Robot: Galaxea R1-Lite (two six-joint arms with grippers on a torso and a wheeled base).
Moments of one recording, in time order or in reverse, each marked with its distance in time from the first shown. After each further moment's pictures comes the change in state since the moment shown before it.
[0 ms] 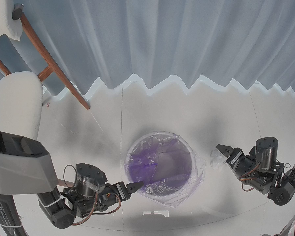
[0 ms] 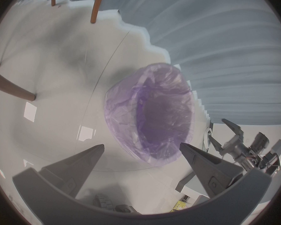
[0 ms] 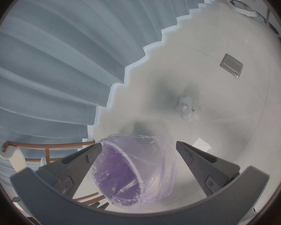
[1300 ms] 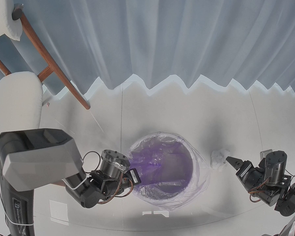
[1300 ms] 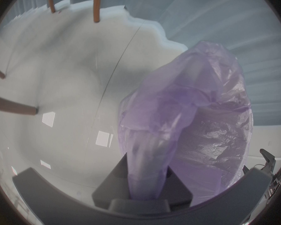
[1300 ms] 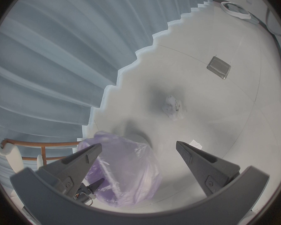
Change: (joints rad) left arm 0.030 0.186 -0.429 0.381 0.139 0.048; right arm -0.008 -0.032 0.217 -0.151 -0.044 0.002
